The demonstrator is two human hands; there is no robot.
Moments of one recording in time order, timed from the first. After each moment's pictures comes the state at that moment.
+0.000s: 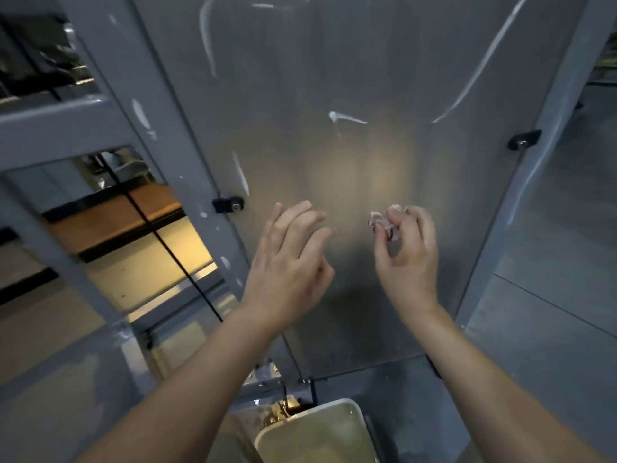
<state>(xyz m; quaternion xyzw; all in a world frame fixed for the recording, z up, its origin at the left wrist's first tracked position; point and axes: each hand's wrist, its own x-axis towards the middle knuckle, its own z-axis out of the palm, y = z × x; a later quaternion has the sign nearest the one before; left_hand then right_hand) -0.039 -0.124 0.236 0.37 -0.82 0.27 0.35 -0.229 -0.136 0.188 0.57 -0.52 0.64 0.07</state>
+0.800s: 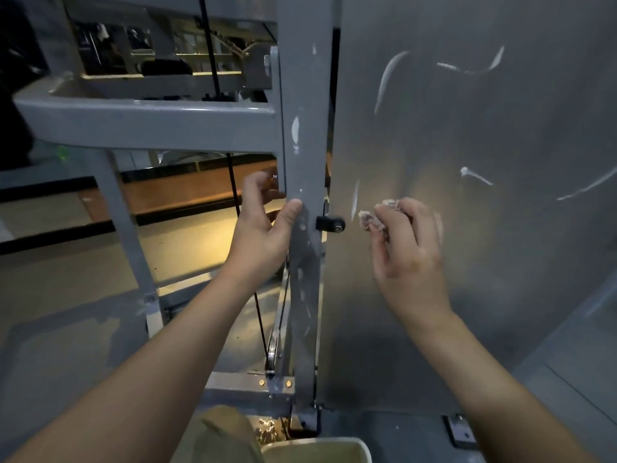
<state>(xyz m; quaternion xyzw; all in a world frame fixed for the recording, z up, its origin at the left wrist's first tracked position) 0.089 -0.138 0.301 0.53 -0.61 -0.17 0.56 -0.121 -0.149 0.276 0.71 -0.38 0.56 0.20</state>
